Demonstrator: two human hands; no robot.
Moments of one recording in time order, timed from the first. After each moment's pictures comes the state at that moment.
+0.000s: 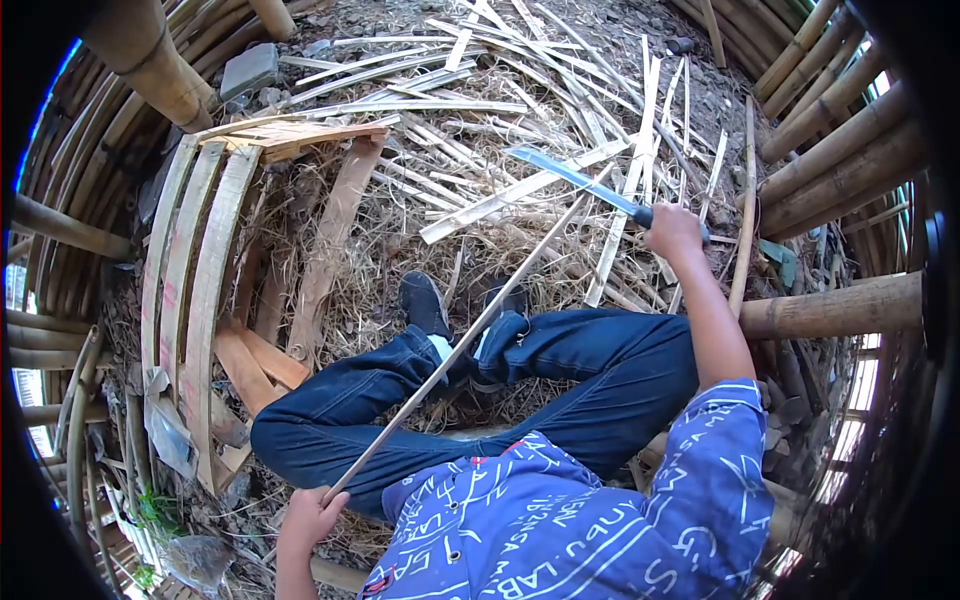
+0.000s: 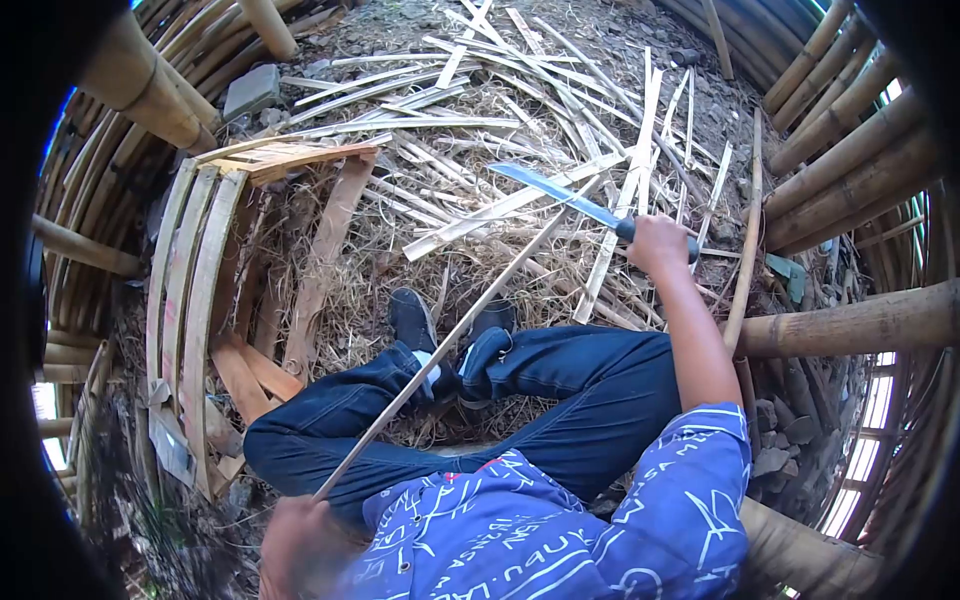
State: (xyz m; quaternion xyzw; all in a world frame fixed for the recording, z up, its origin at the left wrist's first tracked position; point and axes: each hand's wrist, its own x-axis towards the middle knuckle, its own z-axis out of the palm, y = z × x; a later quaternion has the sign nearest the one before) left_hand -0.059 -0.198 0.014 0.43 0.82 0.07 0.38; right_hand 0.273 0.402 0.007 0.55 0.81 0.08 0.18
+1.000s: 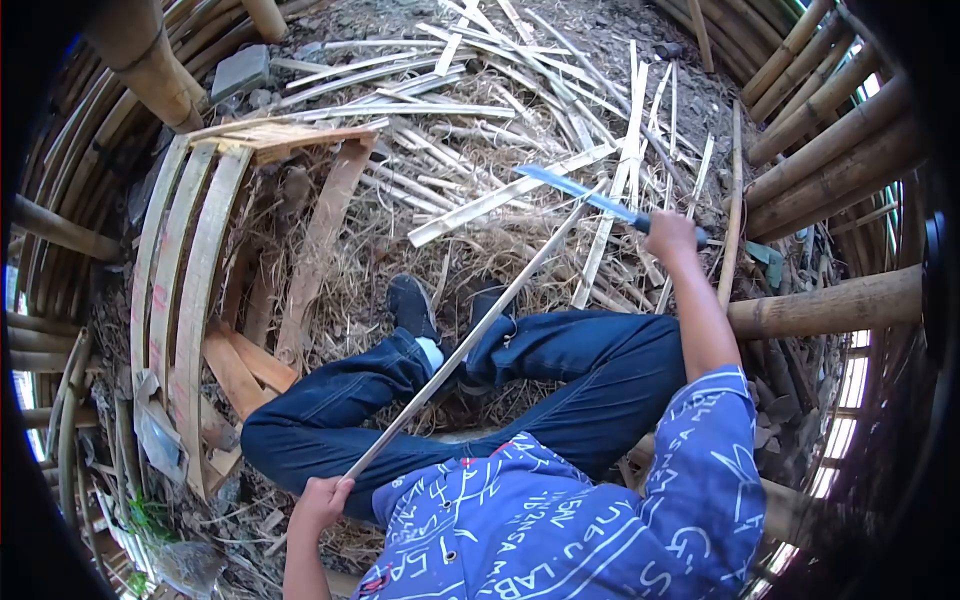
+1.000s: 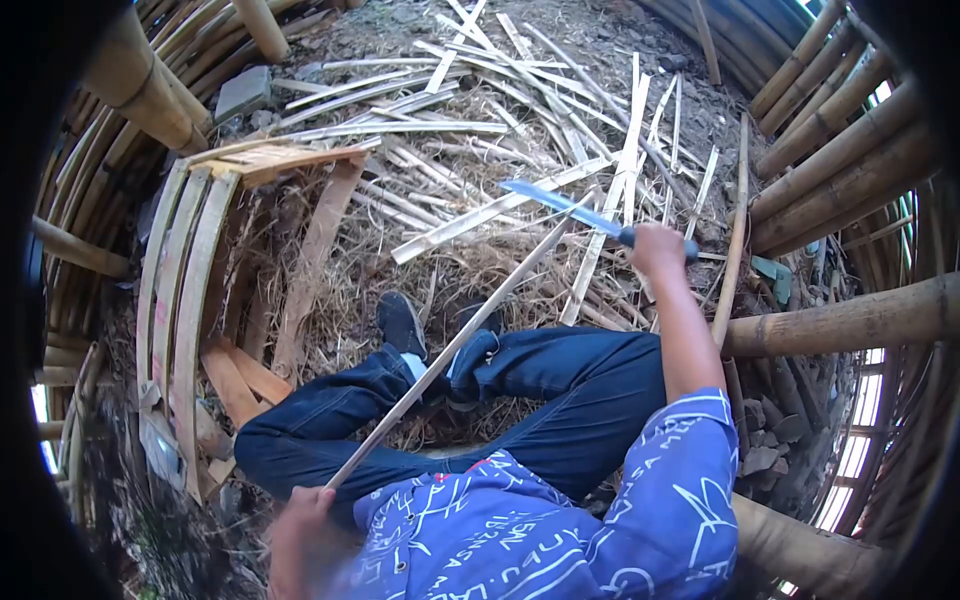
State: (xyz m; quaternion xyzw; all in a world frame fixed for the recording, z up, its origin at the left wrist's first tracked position) left_hand -0.035 -0.154 0.012 0.40 0.83 0.12 0.37; right_hand 0.301 0.413 -0.003 0.57 0.80 0.10 0.17
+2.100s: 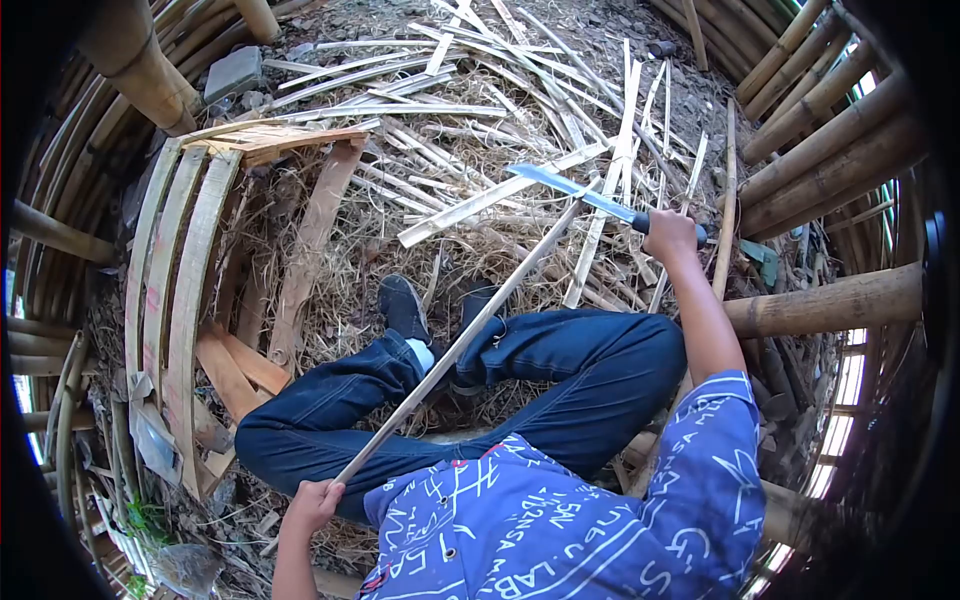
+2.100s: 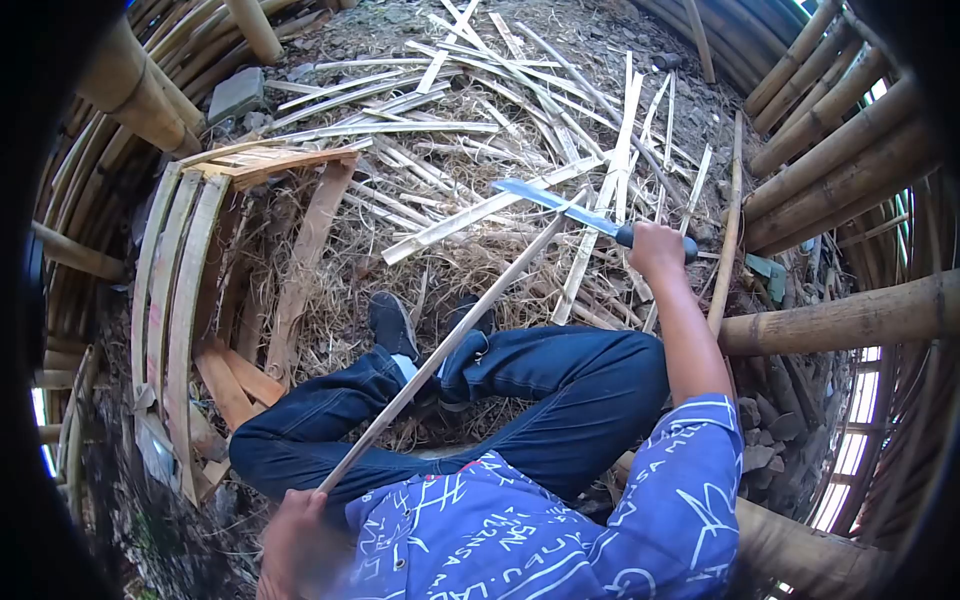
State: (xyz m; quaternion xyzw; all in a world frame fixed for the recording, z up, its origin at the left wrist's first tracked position) left_hand -0.041 -0.148 0.014 0.32 0.80 0.11 0.49; right_hand 0.314 0.417 0.004 0.55 0.81 0.11 0.18
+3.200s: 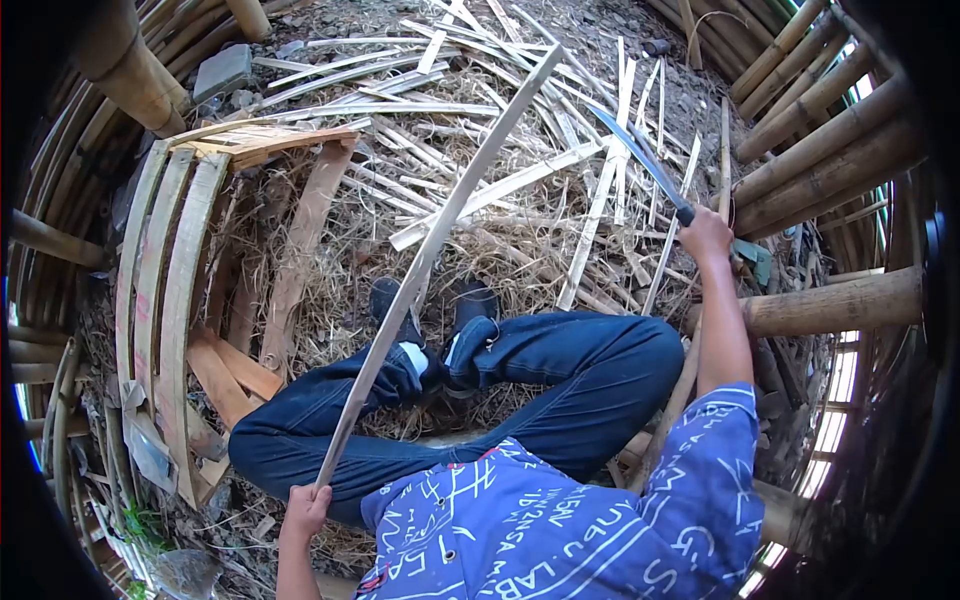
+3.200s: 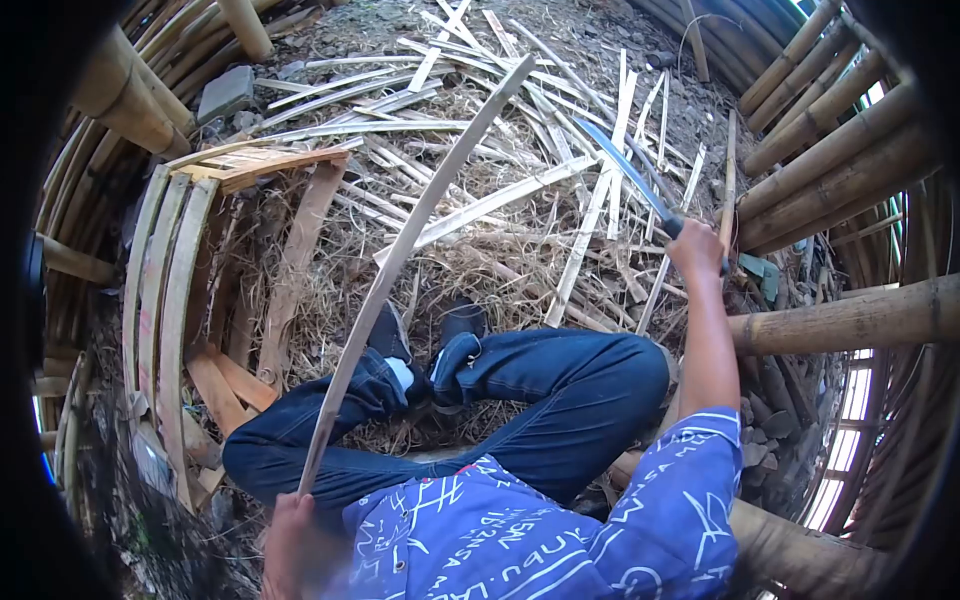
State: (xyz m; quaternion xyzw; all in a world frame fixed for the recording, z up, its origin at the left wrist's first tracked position) left_hand -0.043 -0.177 -0.019 0.38 0.82 0.20 0.38; right_hand 0.356 0.435 0.044 0.67 0.73 0.10 0.07
